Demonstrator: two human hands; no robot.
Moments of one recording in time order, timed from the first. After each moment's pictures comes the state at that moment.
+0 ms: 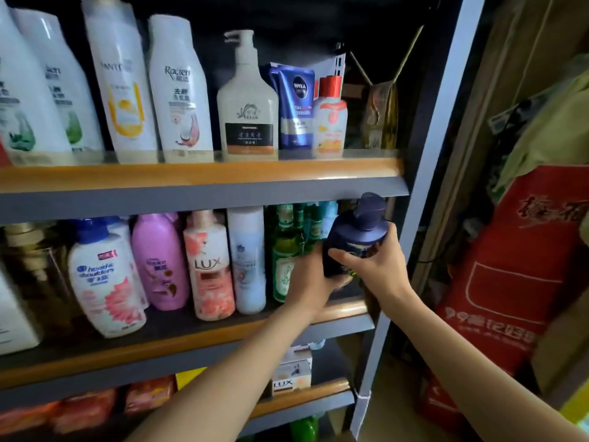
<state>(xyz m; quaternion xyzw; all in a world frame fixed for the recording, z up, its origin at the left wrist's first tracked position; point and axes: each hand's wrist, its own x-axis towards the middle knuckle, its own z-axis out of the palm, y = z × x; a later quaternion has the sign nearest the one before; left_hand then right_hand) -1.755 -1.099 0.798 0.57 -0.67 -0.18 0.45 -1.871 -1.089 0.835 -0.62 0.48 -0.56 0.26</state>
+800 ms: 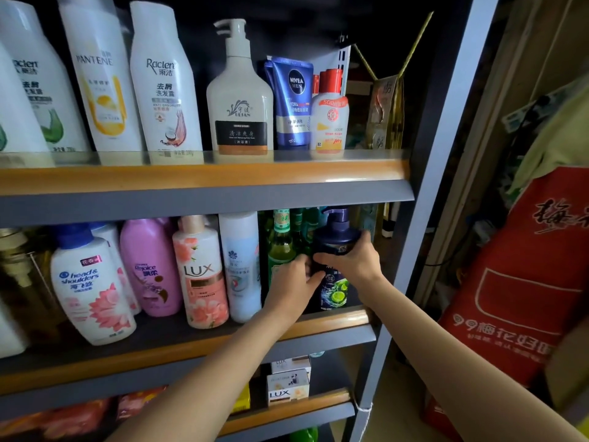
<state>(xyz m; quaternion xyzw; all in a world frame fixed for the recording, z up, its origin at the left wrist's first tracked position) -1.735 -1.121 0.785 0.62 -0.66 -0.16 0.39 -1.856 -1.147 0.822 -0.62 0.57 -0.45 0.29</state>
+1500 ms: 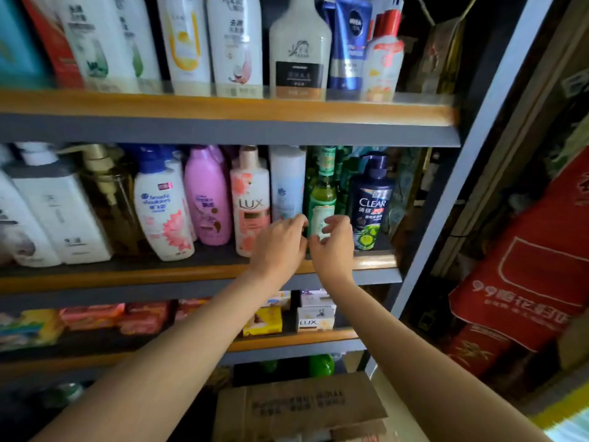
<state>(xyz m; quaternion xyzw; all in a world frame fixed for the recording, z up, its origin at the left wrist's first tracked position) -1.670 -1.035 0.779 0.64 -0.69 0.12 0.32 -1.765 -1.051 0.776 -0.63 0.54 -0.48 0.27</state>
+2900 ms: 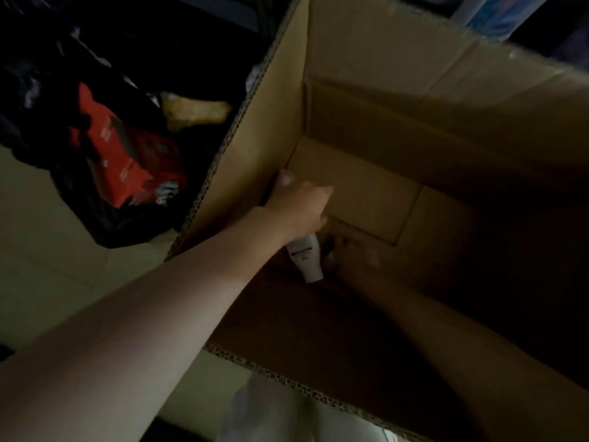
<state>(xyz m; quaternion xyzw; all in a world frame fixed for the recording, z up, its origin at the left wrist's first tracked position) -1.293 -0.666 0.203 0.76 -0.51 -0.38 -0.09 -1.429 -0.694 0.103 -0.81 0.34 0.42 0.25</state>
